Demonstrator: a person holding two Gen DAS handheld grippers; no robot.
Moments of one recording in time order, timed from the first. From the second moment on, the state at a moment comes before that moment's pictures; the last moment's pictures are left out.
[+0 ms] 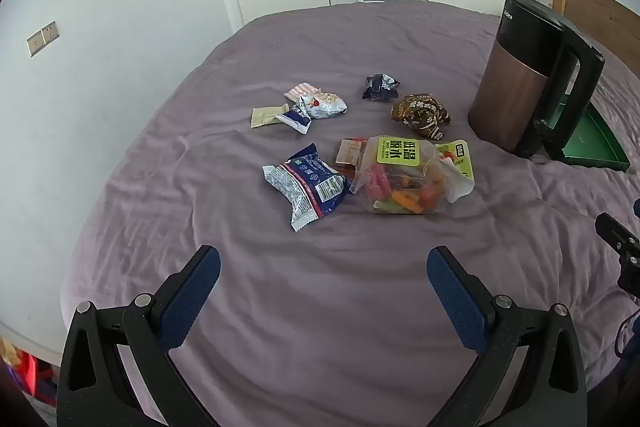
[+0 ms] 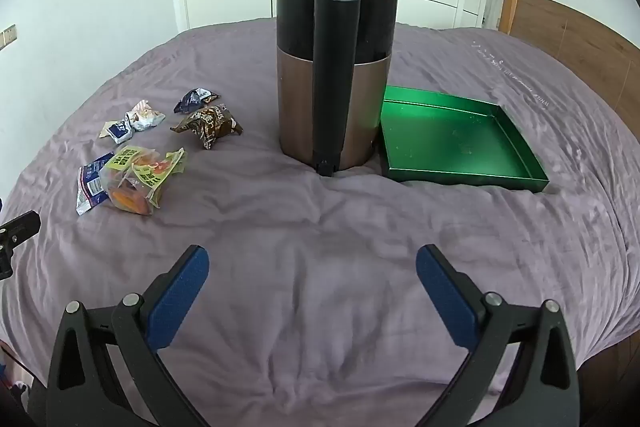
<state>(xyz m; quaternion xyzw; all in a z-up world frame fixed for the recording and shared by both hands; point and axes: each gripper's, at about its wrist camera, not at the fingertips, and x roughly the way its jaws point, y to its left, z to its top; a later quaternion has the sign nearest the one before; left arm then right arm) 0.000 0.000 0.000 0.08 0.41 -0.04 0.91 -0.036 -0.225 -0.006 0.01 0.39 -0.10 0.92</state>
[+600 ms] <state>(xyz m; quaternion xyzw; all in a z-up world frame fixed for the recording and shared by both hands) -0.002 -0.003 -0.007 0.08 0.42 -0.05 0.90 -0.036 -0.226 -0.008 0.01 0.39 -0.10 0.91</state>
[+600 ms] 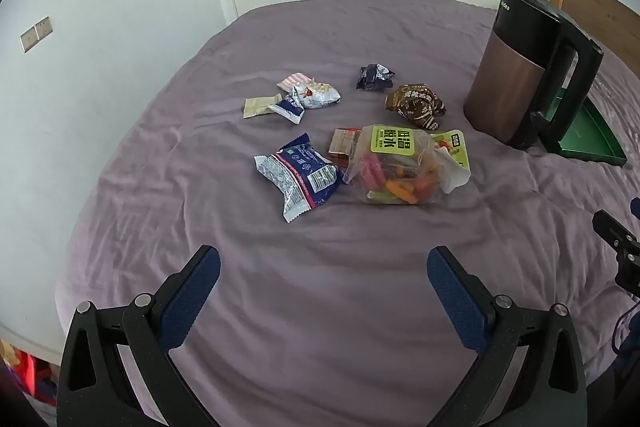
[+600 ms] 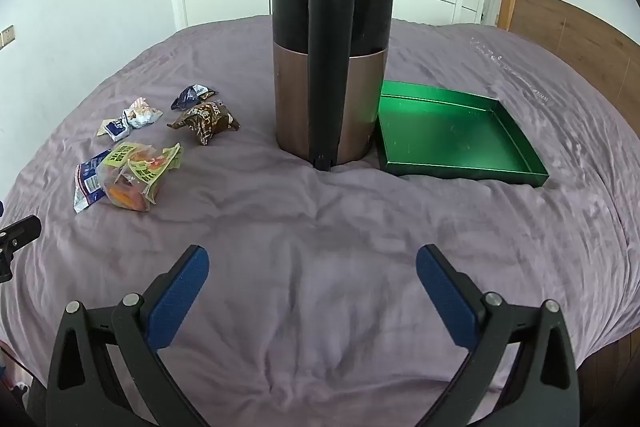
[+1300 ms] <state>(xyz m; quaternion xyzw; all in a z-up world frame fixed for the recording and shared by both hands) -0.001 0.000 -0.011 0.07 0.43 -0.05 0.90 -0.037 -0.226 -0.010 0.02 0.39 -0.10 0.91</state>
